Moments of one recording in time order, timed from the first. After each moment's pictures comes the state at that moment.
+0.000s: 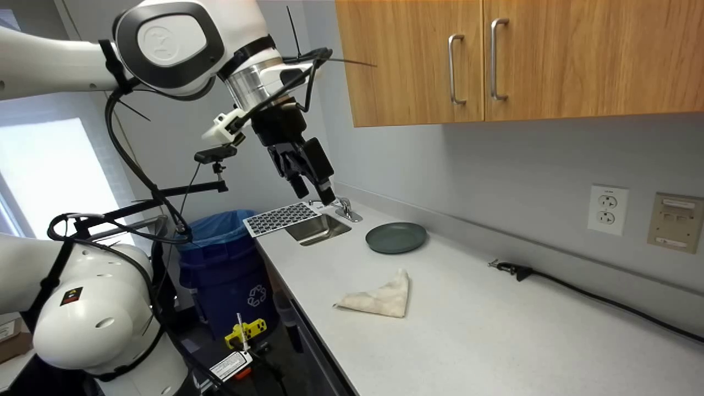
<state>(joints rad) -0.11 -0.90 -0.19 -2.54 -0.15 1.89 -0.23</state>
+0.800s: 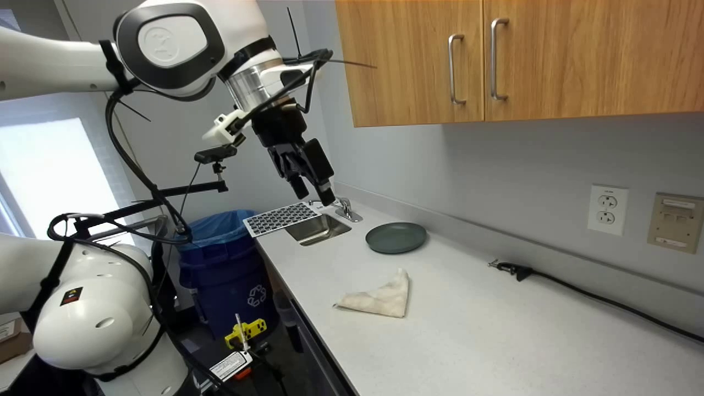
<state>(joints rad) -0.11 -0.90 -0.19 -2.54 -0.15 1.89 -0.23</state>
